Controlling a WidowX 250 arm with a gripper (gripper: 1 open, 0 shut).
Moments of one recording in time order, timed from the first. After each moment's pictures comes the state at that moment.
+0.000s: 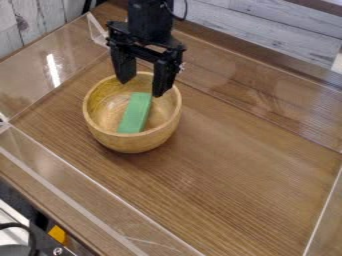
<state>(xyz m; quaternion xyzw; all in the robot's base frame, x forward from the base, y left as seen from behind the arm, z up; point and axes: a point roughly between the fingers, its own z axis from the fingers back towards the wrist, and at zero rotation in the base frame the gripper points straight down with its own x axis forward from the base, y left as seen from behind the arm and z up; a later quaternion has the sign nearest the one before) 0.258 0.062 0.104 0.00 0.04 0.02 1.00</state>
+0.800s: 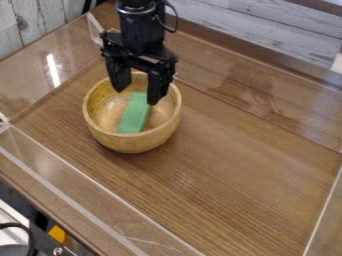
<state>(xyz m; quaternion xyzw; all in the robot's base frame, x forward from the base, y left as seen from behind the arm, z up) 0.256 0.067 0.089 0.00 0.03 0.03 1.00</state>
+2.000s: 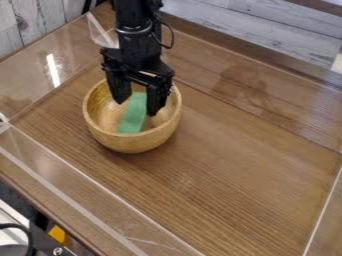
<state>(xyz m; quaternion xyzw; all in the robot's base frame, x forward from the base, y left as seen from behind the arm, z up) 0.258 0.073 0.064 -0.01 0.02 0.03 1.00</state>
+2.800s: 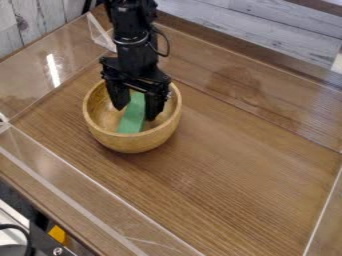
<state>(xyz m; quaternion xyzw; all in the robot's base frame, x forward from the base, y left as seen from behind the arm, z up) 0.264 0.080 0.050 -0.02 0.01 0.04 1.00</state>
